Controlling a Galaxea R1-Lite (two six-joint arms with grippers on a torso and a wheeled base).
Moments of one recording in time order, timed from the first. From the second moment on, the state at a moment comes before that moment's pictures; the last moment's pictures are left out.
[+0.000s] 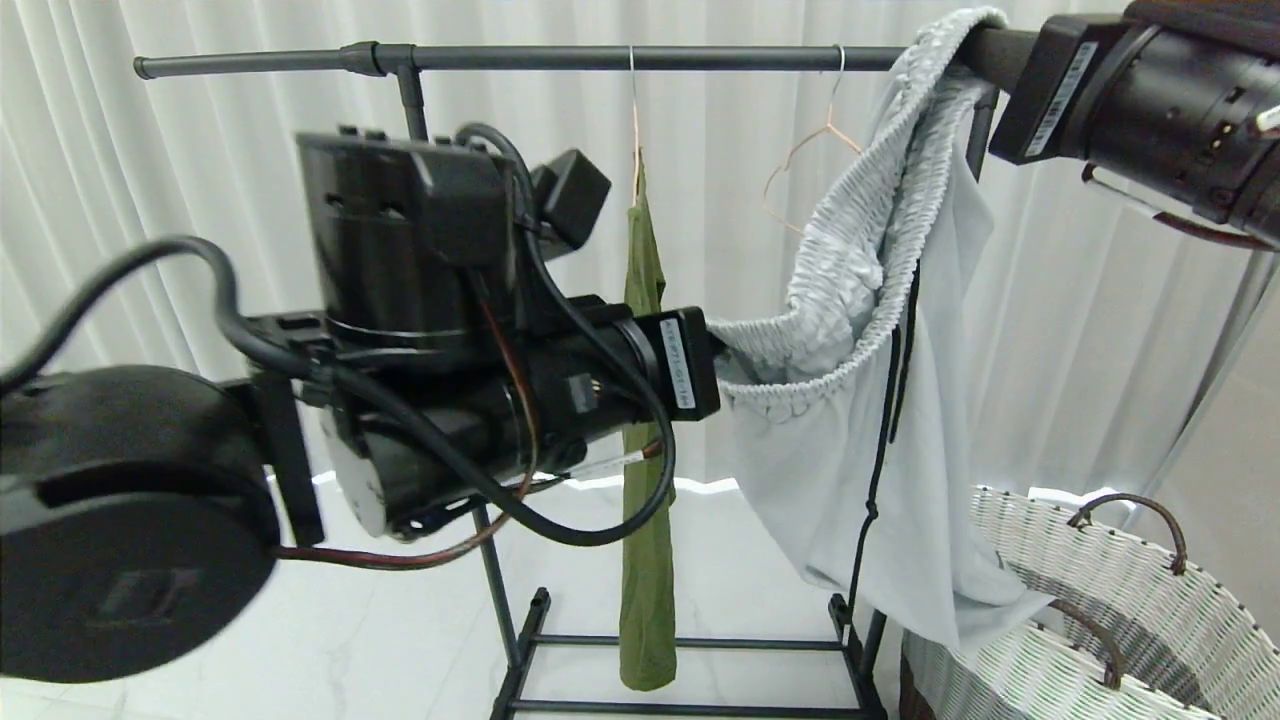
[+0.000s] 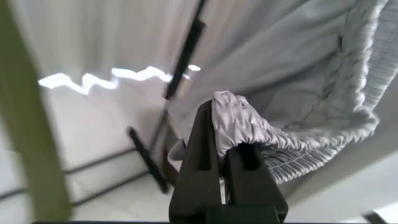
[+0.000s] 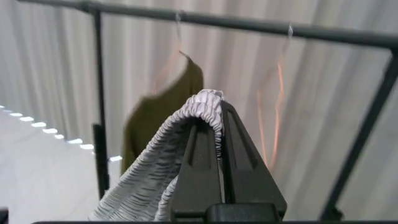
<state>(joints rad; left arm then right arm) -0.79 1.63 -1.12 -0.33 0.04 -0.37 0.75 1.48 -1.28 -0.50 -0.16 -0.10</state>
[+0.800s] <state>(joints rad) -0.83 1.24 -1.16 0.23 0.29 0.00 0.82 1.30 -1.23 -0.18 -0.11 -0.13</state>
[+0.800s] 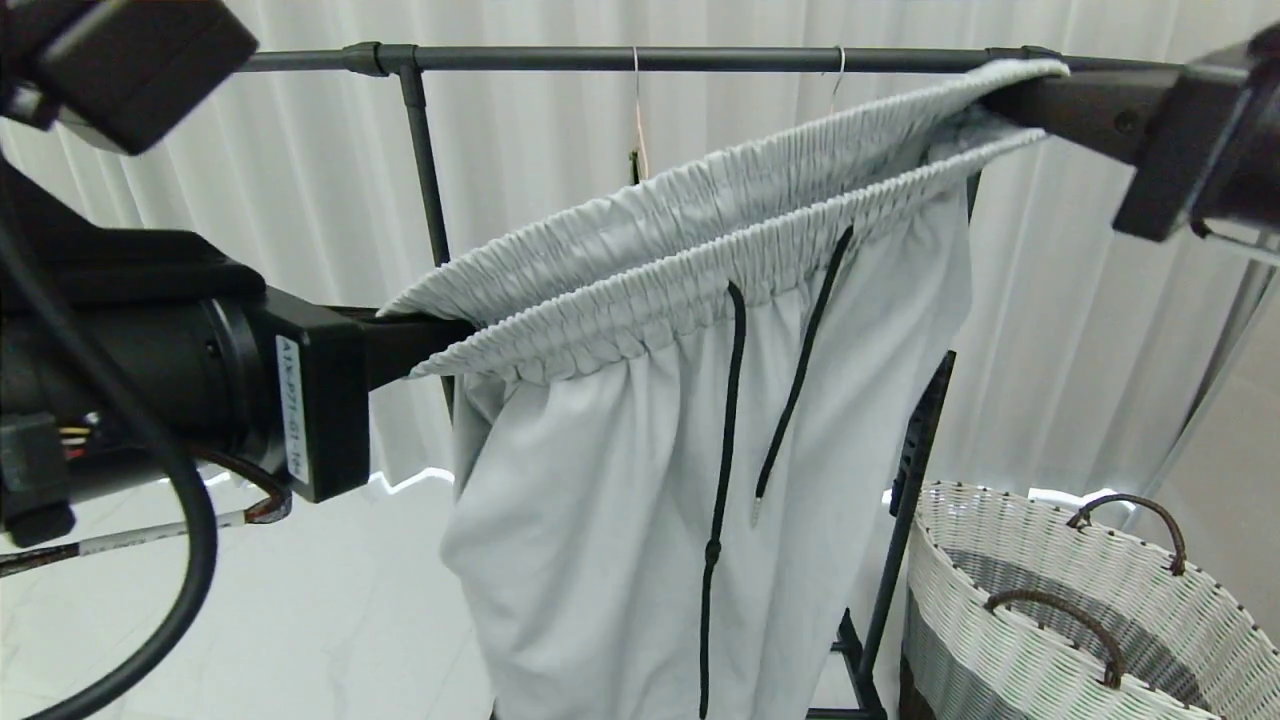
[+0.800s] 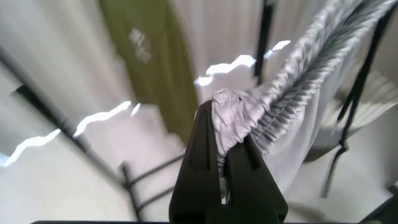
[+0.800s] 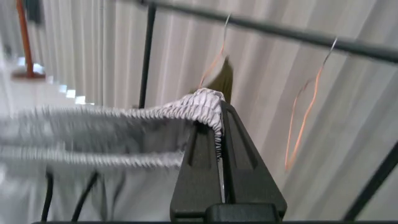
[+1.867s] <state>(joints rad) -0.99 1.31 -1.25 0.23 0.56 0.00 0.83 1.00 -1.15 0.15 -0.04 -0.14</state>
